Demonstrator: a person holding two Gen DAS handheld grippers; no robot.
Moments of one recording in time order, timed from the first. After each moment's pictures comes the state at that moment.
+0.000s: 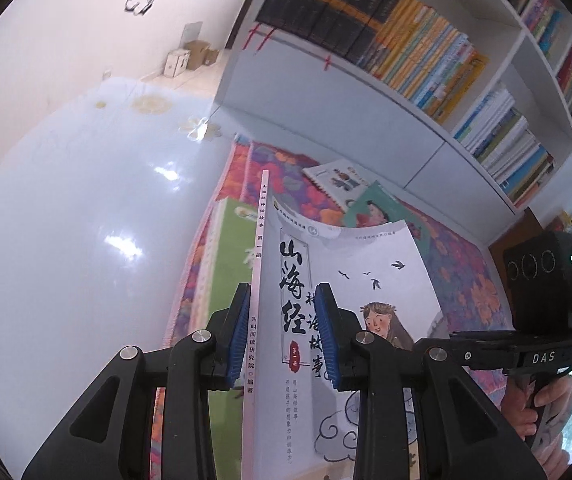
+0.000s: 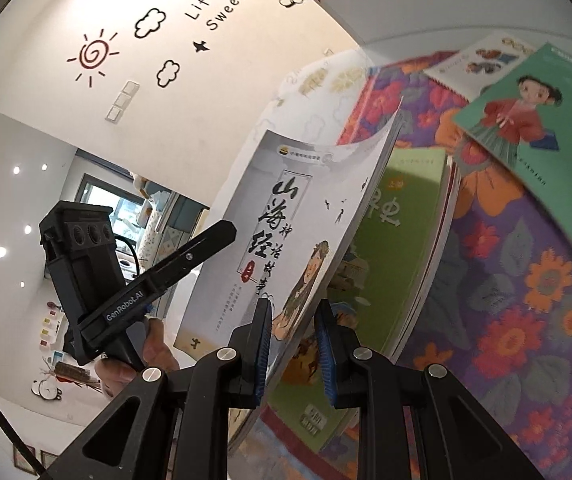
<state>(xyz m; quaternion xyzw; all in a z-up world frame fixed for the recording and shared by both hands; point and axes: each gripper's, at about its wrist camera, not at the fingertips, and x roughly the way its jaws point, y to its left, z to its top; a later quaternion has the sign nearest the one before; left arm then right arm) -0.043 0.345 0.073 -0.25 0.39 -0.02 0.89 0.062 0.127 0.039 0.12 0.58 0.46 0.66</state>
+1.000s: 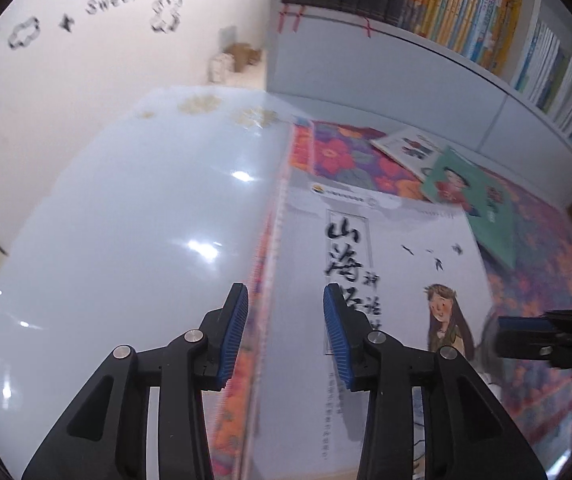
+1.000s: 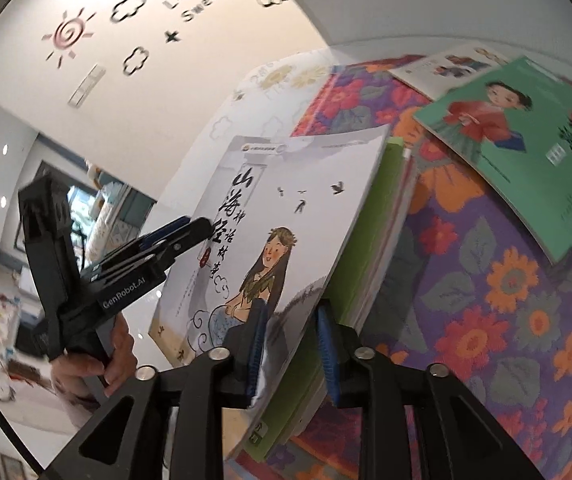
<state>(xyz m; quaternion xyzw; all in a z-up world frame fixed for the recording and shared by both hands) -0.037 0.325 0.059 -0.12 0.43 0.11 0.89 0.055 0.125 0.032 0.06 0.58 0.40 0.71</state>
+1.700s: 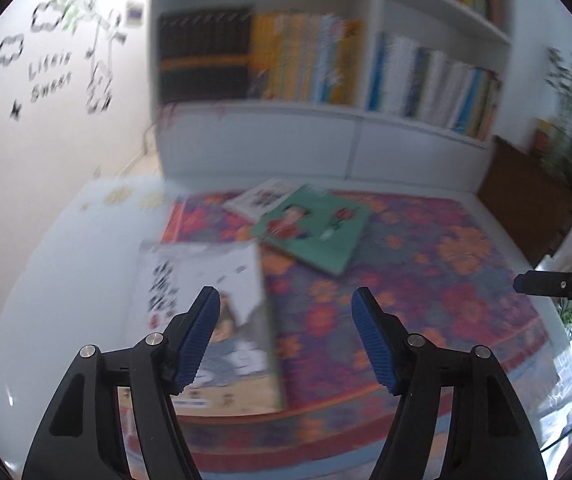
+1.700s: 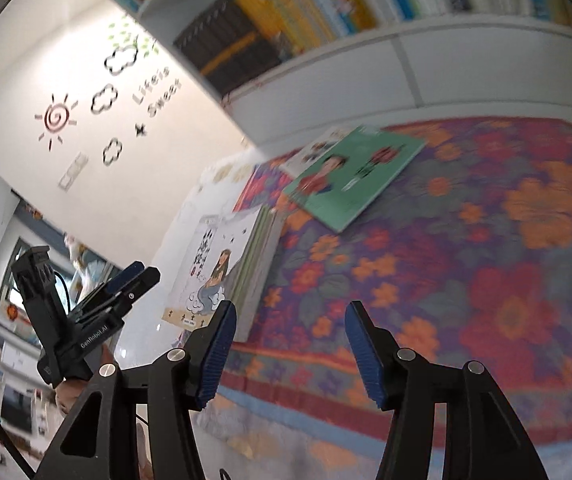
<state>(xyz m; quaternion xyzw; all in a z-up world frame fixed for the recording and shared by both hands) -0.106 0.155 0.182 -0.05 0.33 -0.01 0.94 -0.040 -0.104 0.162 0.13 0.48 0.30 0.81</state>
